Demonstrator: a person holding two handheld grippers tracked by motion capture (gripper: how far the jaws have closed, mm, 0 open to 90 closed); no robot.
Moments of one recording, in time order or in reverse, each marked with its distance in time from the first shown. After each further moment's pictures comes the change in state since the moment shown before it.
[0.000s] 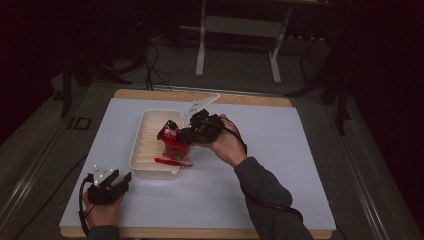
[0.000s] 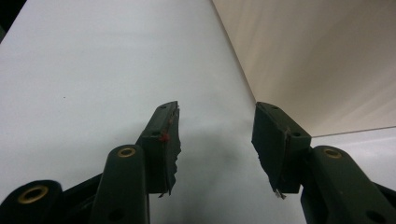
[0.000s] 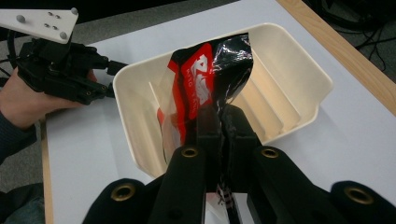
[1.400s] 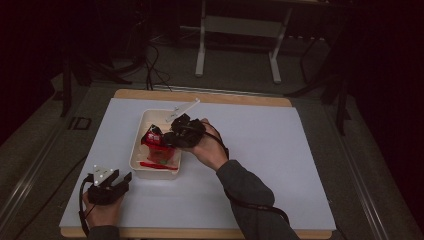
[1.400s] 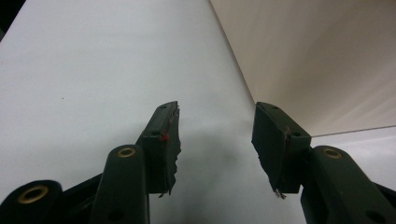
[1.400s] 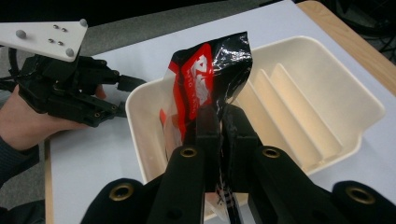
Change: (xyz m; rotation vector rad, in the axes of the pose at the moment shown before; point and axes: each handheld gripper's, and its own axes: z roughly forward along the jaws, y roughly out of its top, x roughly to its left) left arm 0.000 0.000 0.000 0.001 -0.005 0.007; right arm 0.020 0.013 0.040 -0.007 0.029 -0.010
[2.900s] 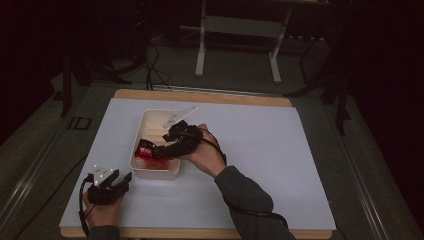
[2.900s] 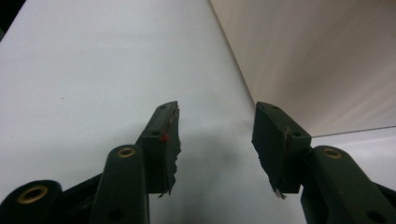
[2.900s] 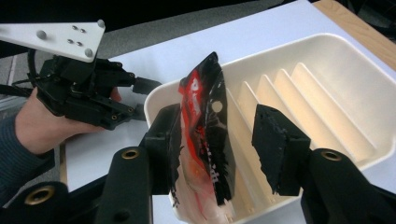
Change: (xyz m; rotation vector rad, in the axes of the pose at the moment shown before) left arm 0.000 0.000 0.000 -0.003 0.001 -0.005; right arm 0.011 -0.008 0.003 -0.030 0.028 0.022
